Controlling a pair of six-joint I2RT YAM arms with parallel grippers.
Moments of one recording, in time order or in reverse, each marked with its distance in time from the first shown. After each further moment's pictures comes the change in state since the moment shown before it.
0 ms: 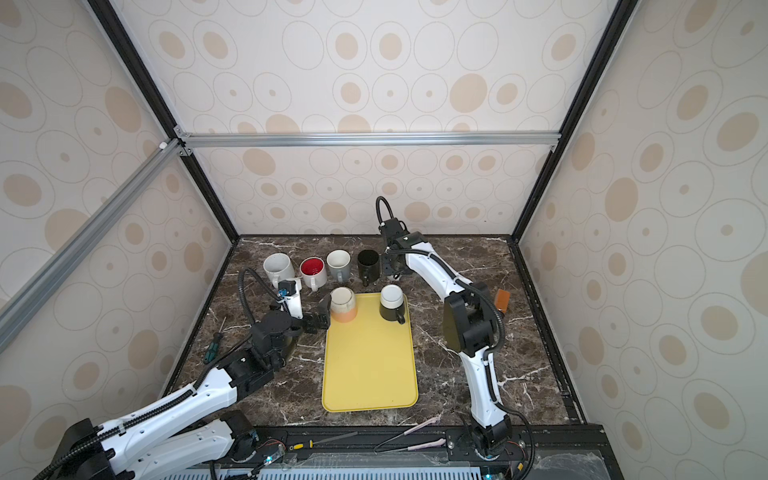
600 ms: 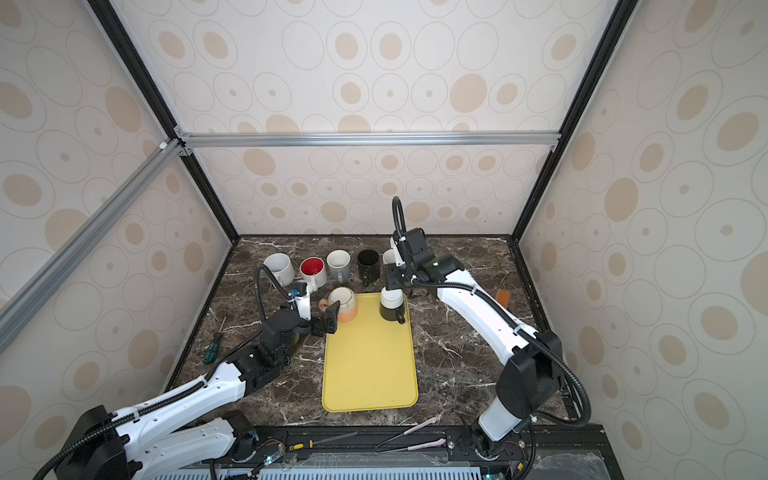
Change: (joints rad) left arm 0.011 0.074 0.001 0.002 0.115 -0.029; right arm 0.094 -0.579 -0.504 0.161 -0.128 -0.042
